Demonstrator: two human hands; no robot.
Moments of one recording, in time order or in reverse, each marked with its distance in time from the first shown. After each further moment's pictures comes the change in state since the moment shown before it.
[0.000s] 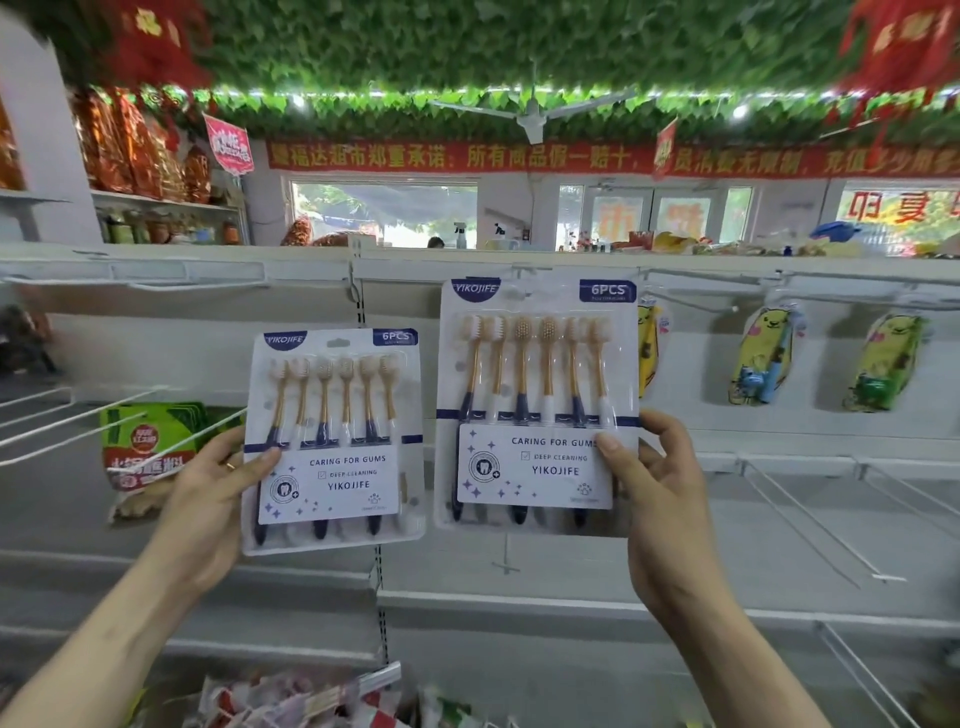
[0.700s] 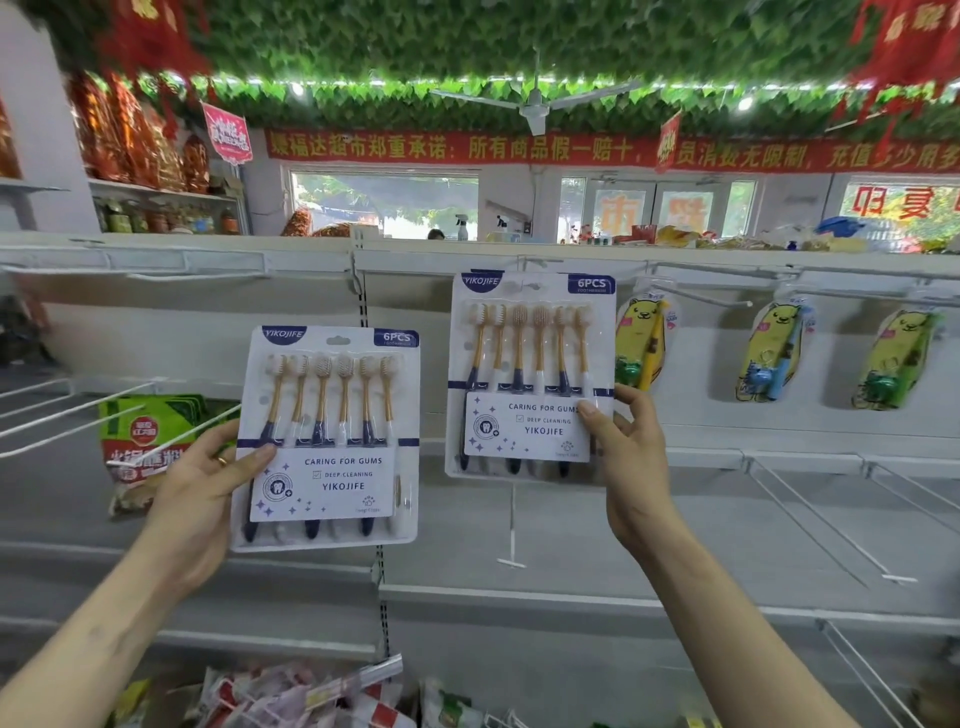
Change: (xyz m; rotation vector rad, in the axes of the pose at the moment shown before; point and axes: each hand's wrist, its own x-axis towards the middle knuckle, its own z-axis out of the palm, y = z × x) left_hand -0.002 0.006 -0.004 0.039 0.025 -0.006; right_hand 0.069 0.045 0.014 -0.041 0.051 0.042
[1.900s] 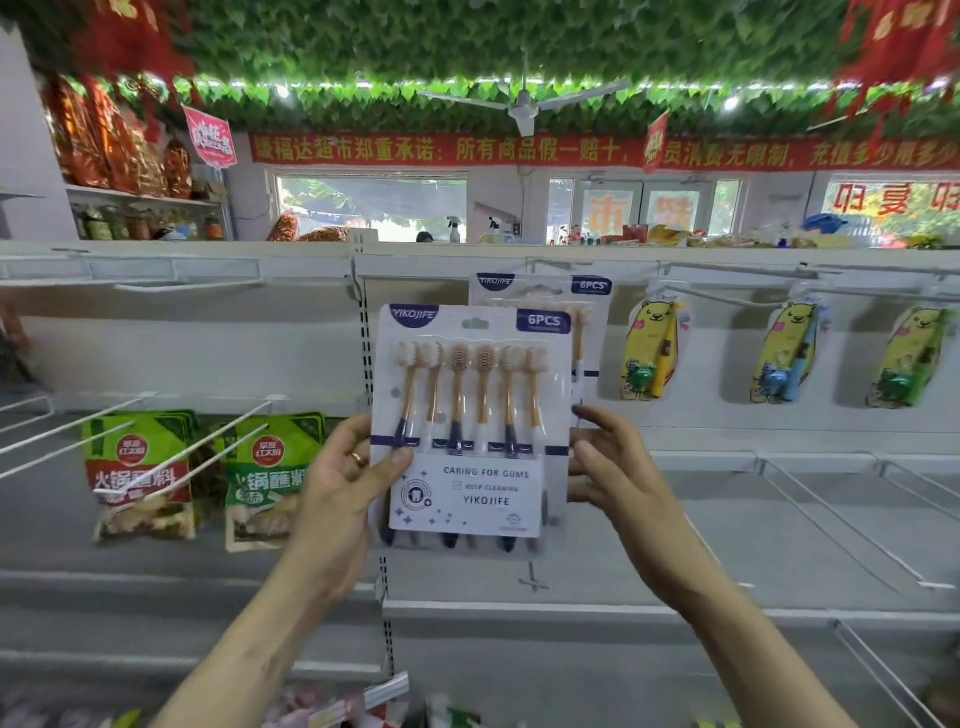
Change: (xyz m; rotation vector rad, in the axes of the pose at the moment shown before) left_hand -0.020 -0.016 0.102 -0.109 -0.191 0.004; right_hand -0.039 -0.006 0.002 -0.169 -0.390 -0.061
